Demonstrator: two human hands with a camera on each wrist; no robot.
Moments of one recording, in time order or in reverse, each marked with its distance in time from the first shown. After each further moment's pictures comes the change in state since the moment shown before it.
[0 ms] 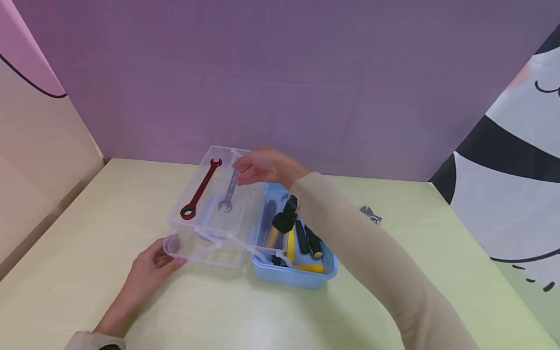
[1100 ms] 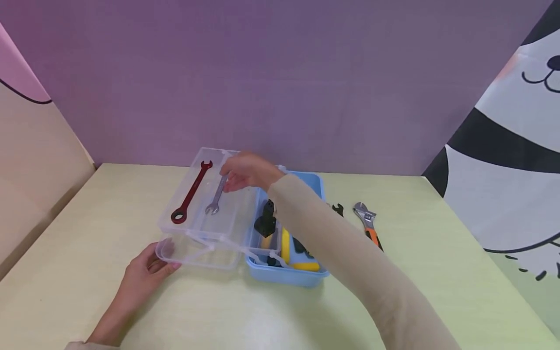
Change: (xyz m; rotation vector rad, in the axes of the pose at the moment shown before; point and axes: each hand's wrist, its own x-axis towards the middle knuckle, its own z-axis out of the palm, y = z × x) left_hand -0.007 -0.005 -0.009 0.014 0.014 0.005; right_hand 0.013 -0.004 0.036 -0.065 0.056 0.069
